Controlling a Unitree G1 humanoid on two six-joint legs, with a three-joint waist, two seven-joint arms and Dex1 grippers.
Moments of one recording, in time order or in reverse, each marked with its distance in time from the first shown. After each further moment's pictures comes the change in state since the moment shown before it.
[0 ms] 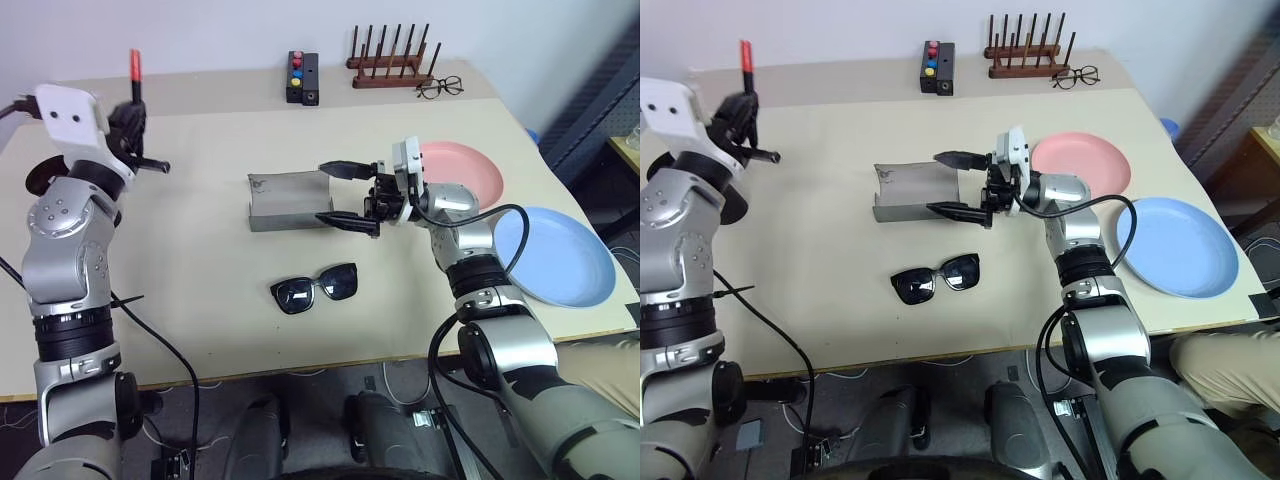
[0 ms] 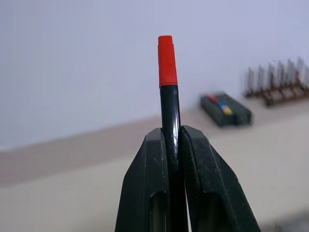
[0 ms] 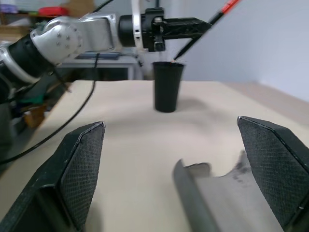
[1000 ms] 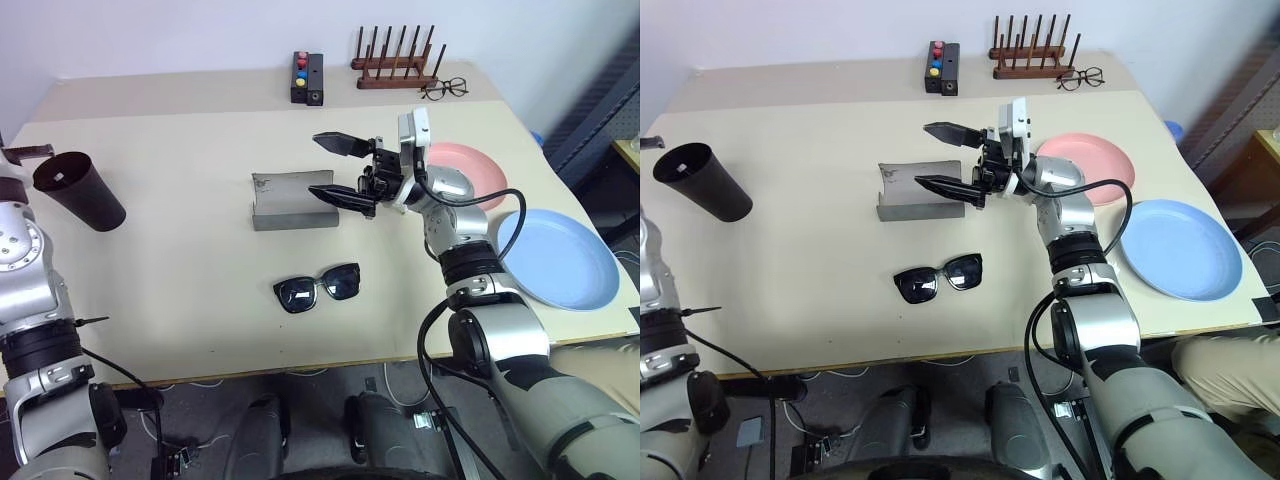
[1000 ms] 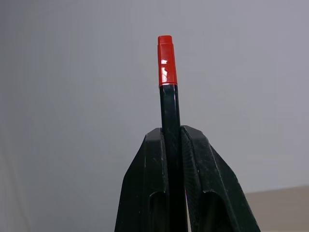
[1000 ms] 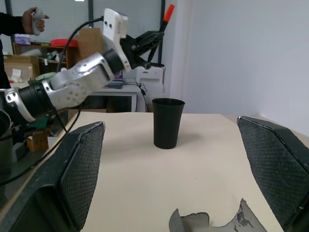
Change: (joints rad) left arm 0.062 0.064 0.131 0.259 0.319 -0.566 0.338; right arm -0.063 0.046 -0.057 0.016 0.048 0.041 0.018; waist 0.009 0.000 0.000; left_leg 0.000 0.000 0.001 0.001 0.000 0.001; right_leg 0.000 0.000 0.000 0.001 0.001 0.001
